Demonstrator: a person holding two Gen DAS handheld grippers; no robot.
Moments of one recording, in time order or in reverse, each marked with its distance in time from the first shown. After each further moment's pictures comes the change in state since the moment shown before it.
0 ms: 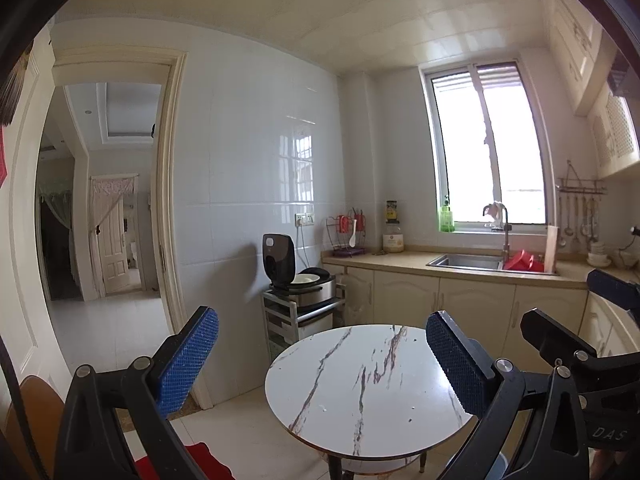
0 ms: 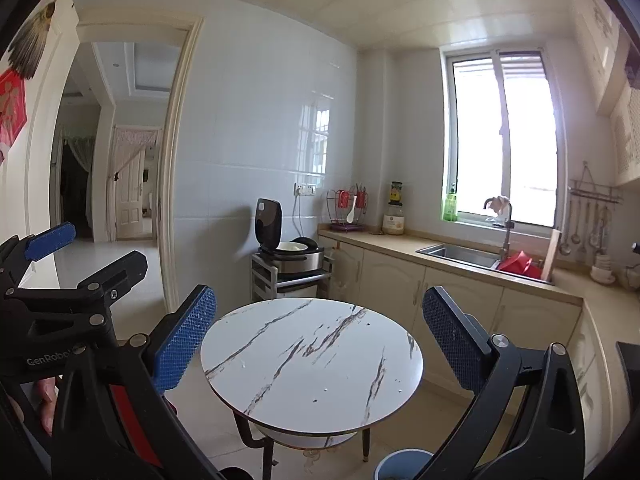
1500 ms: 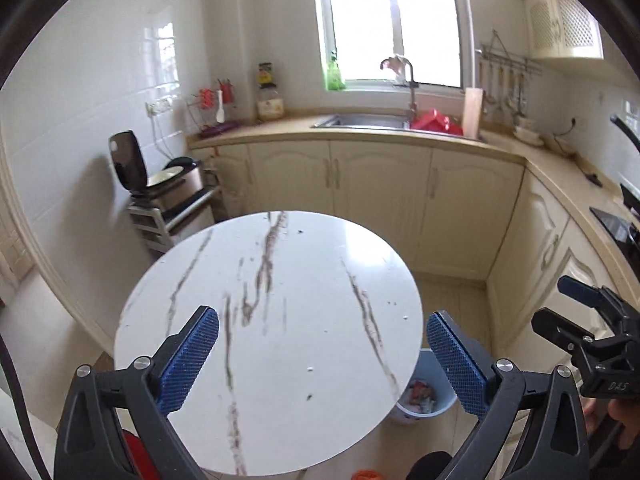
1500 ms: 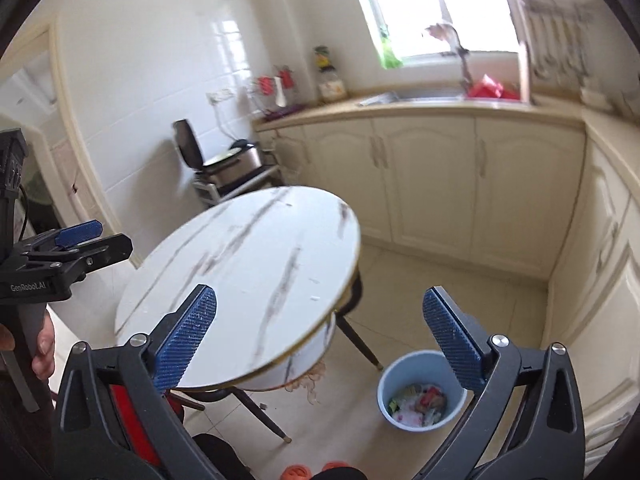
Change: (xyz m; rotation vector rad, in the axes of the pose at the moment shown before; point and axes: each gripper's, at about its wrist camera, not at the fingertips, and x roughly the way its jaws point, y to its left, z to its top) left arm 0.345 -0.106 0.078 0.174 0.476 -0.360; right arm 0.137 -0.228 -0.129 0.337 0.378 0.000
